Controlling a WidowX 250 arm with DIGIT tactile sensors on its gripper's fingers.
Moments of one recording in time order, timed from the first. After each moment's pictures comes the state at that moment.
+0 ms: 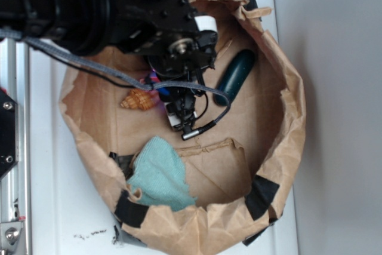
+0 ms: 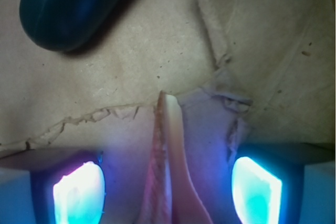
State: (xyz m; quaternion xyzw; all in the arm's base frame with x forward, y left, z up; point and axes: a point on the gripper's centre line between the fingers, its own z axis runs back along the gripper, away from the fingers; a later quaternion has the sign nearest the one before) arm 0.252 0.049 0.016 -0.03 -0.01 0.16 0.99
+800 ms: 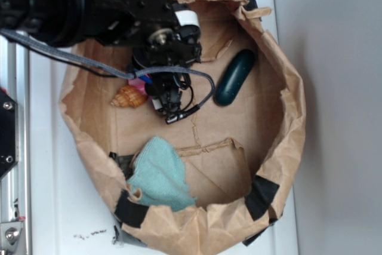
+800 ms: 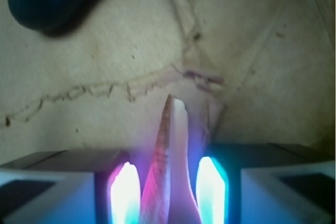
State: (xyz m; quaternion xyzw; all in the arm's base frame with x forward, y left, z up) arm 0.238 0.055 0.016 -0.04 -0.01 0.16 0.99
